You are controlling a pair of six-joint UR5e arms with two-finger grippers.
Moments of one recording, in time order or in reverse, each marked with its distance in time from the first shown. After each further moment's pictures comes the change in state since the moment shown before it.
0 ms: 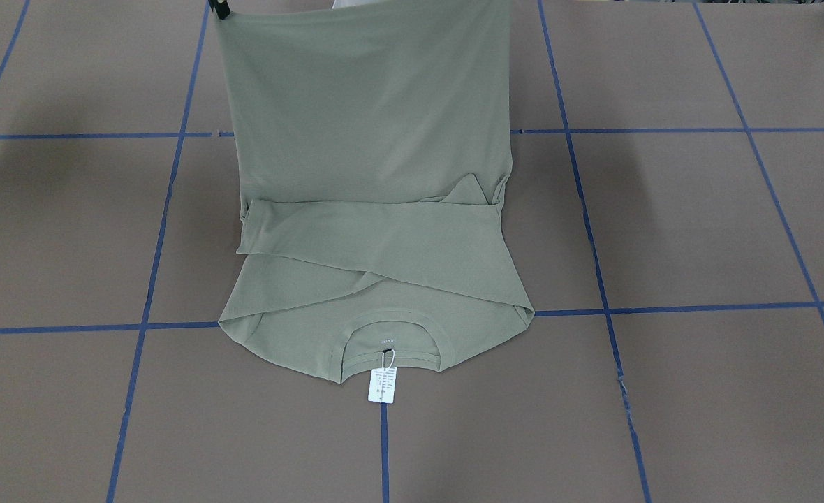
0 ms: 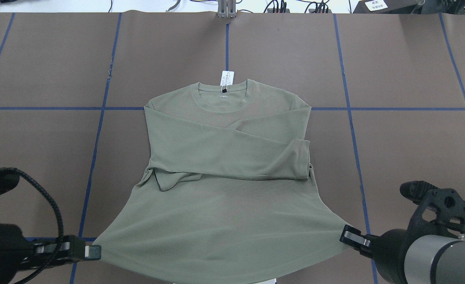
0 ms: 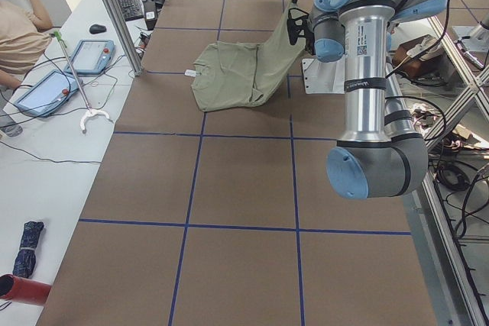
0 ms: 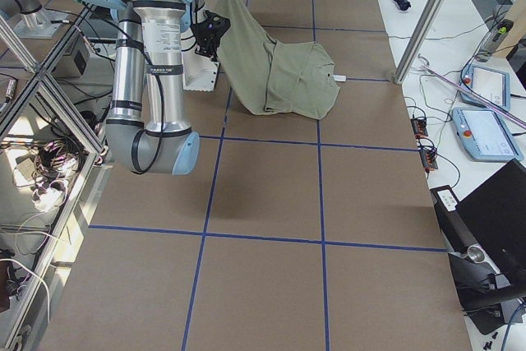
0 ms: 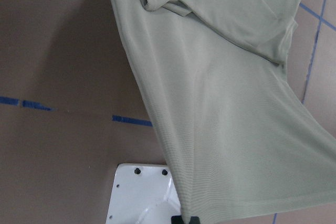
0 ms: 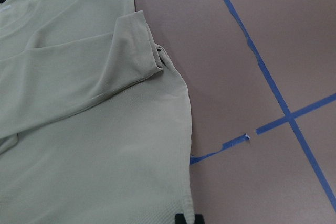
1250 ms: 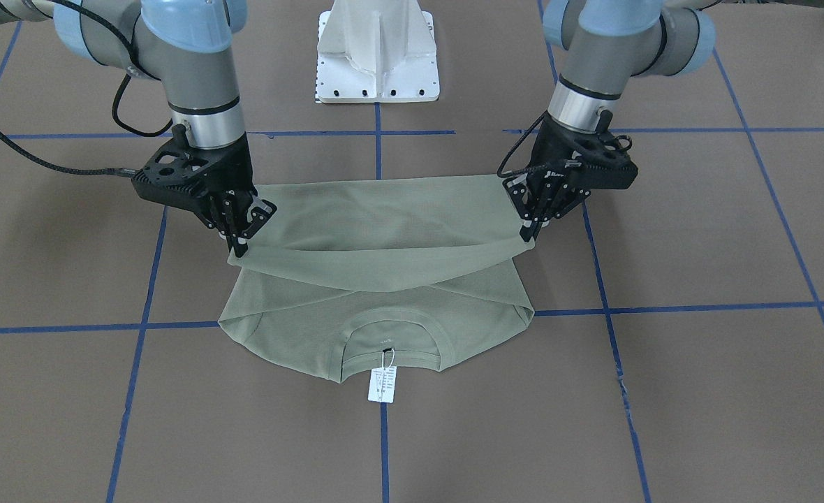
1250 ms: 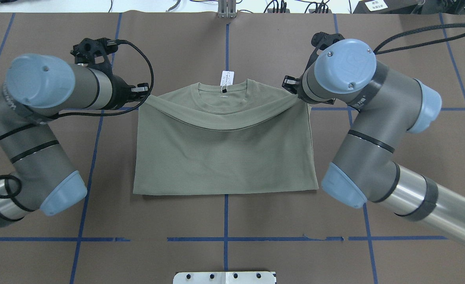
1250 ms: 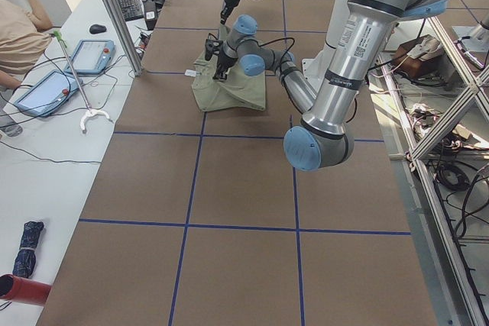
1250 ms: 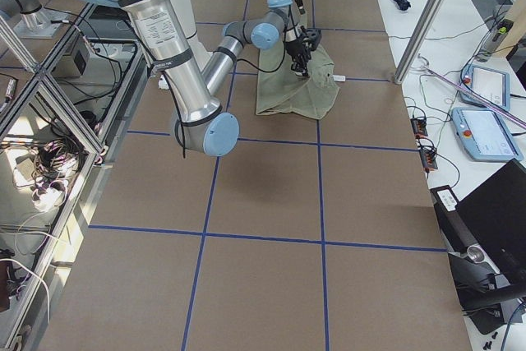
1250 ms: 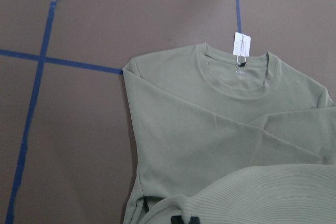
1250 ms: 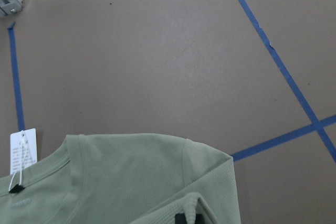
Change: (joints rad) left arm -0.399 -0.481 0.782 -0.043 0.097 0.333; right arm 0.596 0.358 -0.891 0.450 0.208 -0.476
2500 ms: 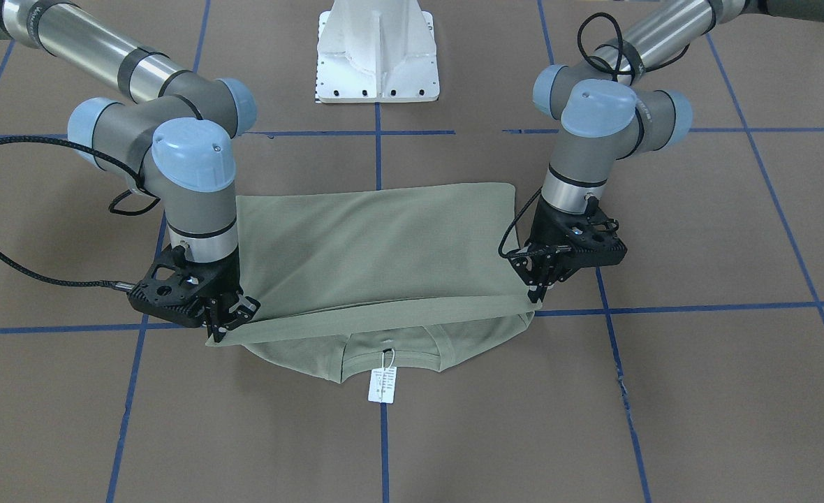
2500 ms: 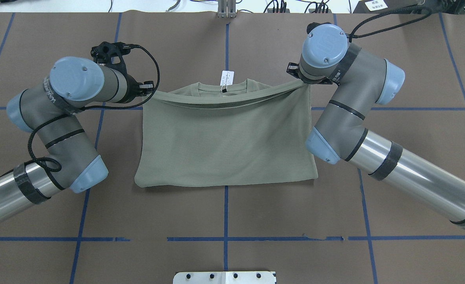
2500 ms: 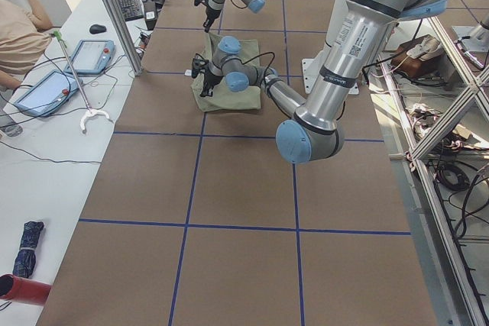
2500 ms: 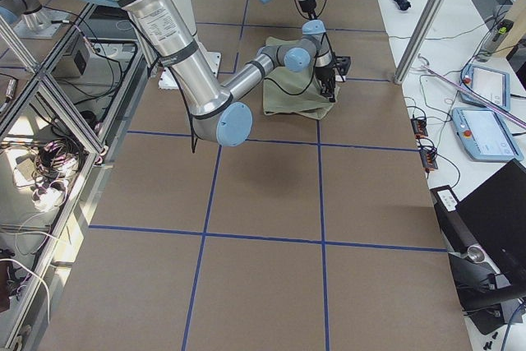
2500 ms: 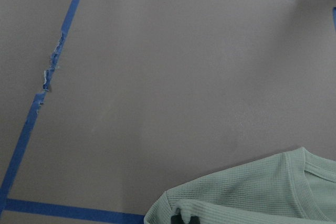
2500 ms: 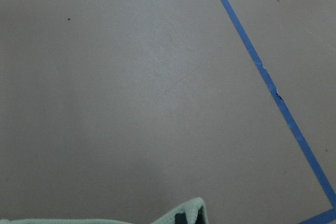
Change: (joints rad) left arm -0.012 -0.060 0.235 -0.111 0.035 0.032; right arm 0.068 0.077 -0.317 0.133 0.004 -0.114
